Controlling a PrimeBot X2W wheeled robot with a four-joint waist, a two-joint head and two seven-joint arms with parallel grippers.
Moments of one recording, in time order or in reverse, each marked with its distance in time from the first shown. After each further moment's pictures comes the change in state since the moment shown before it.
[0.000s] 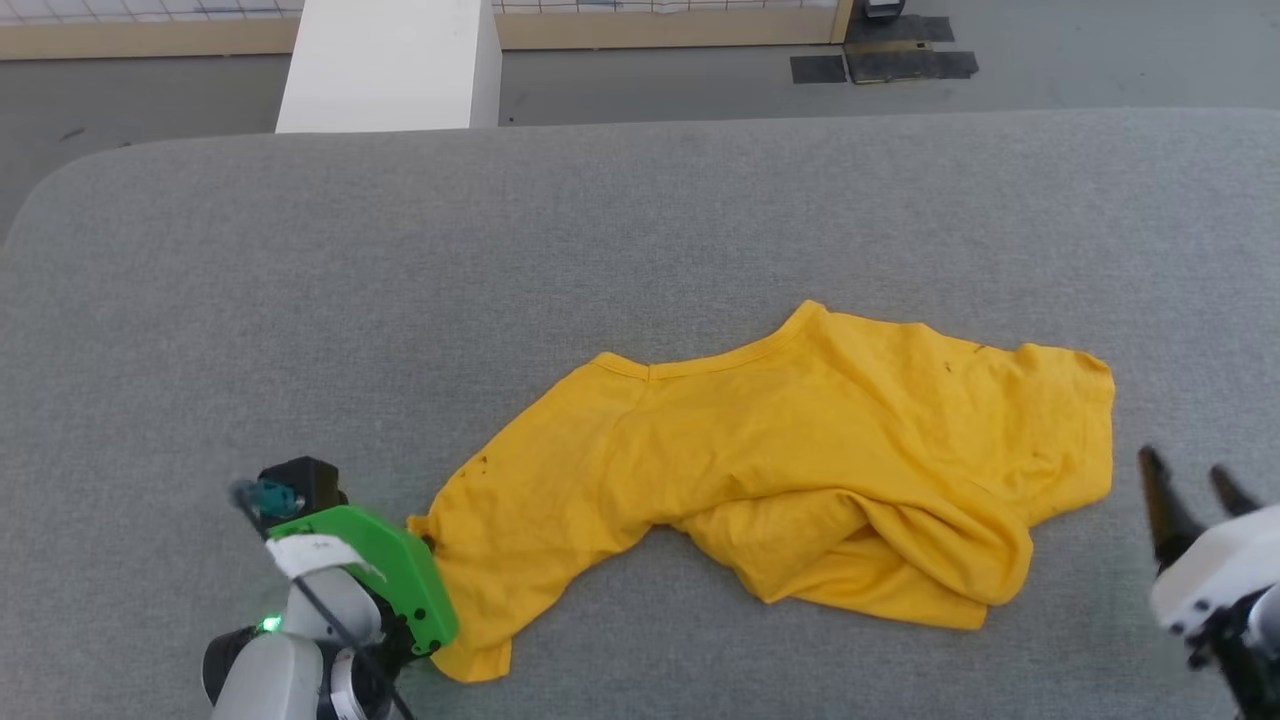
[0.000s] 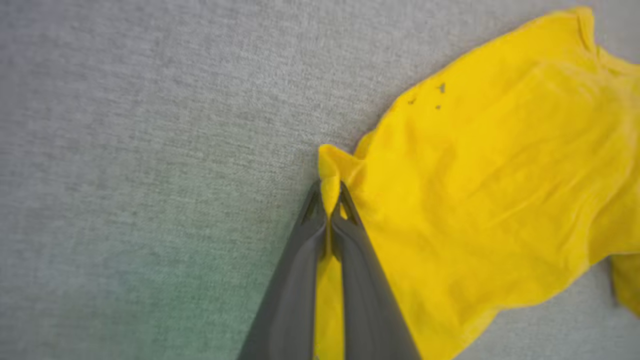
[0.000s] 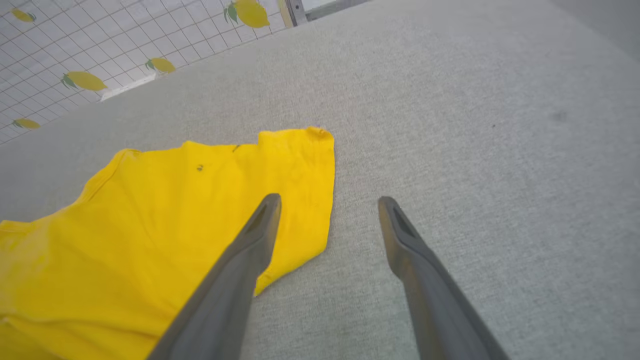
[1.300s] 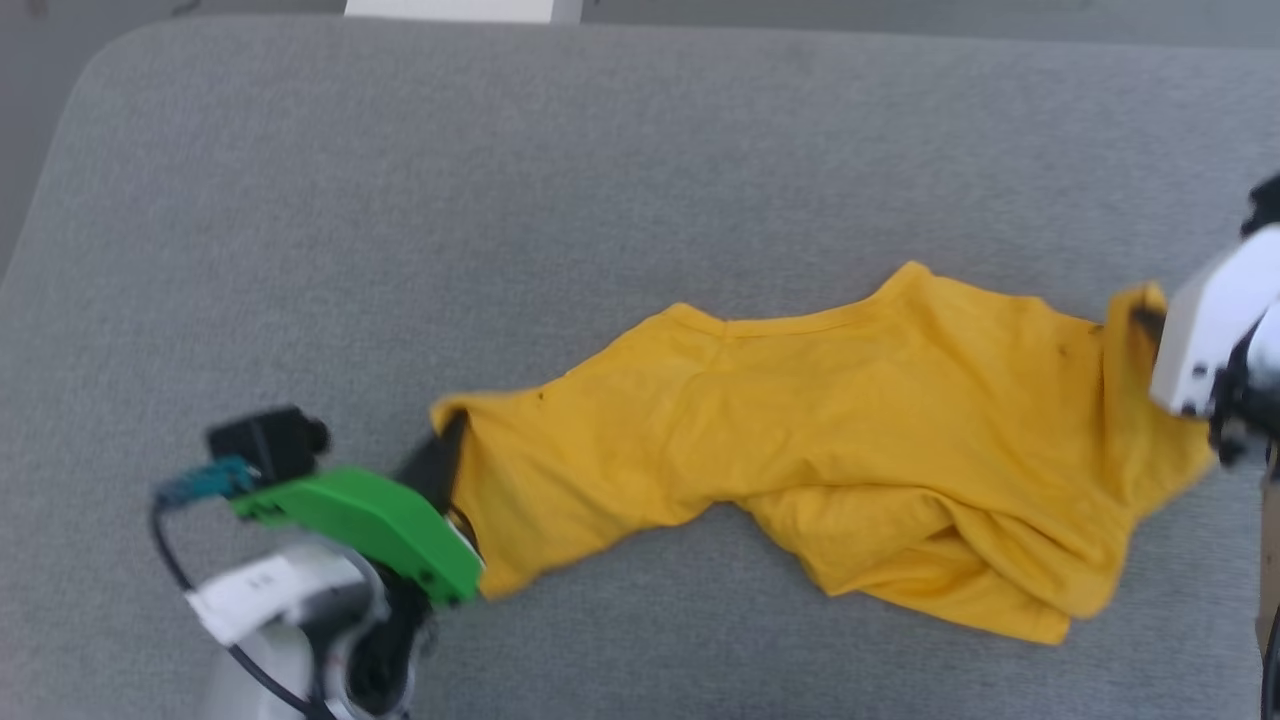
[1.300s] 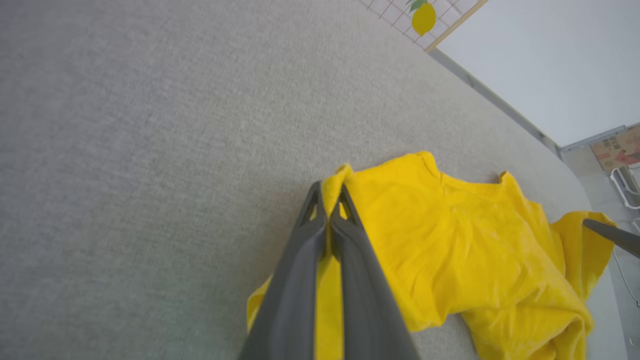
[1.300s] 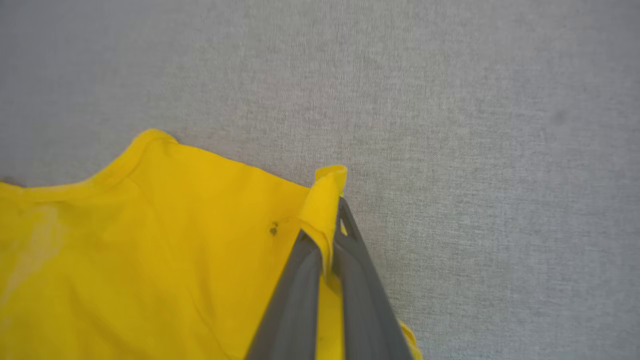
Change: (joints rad) left arm 0.067 -0.056 -0.022 -0.379 -0.143 -0.003 -0.171; right arm -0.469 -0.176 0.144 0.201 -0.030 0.000 0.556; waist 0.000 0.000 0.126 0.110
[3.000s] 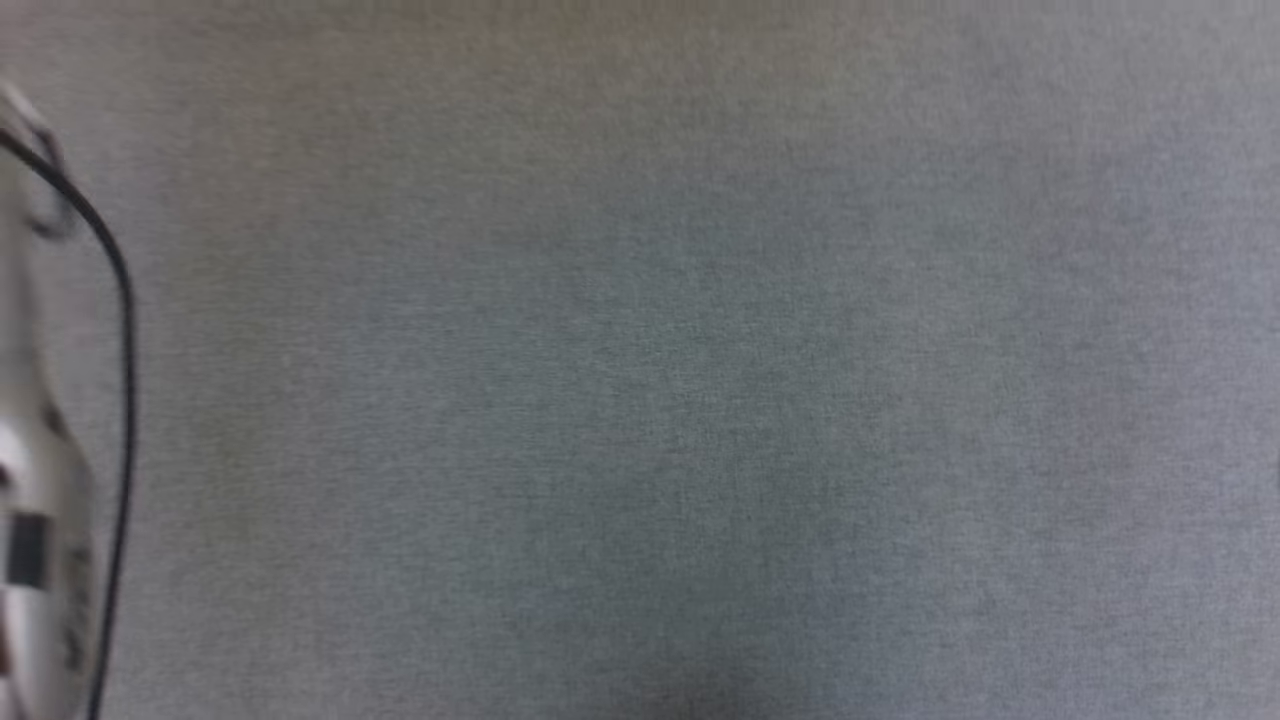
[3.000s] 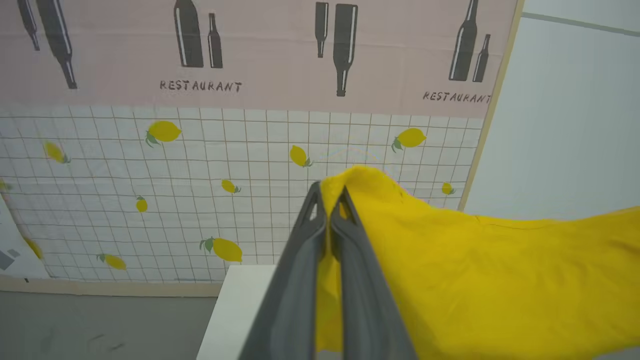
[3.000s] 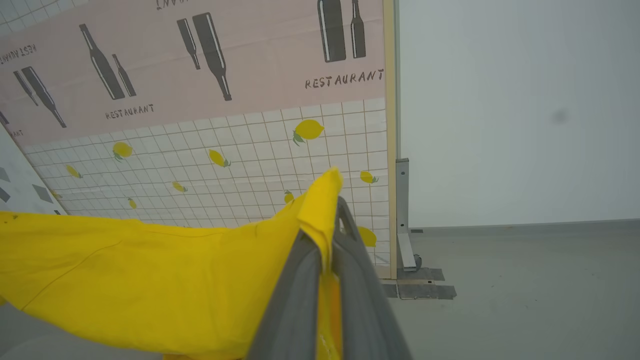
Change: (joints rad) left arm -1.293 0.295 -0.028 0.792 0.190 -0.212 -0.376; right arm -0.919 0.072 0.086 0.356 0.006 0.000 -0.598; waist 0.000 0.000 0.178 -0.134
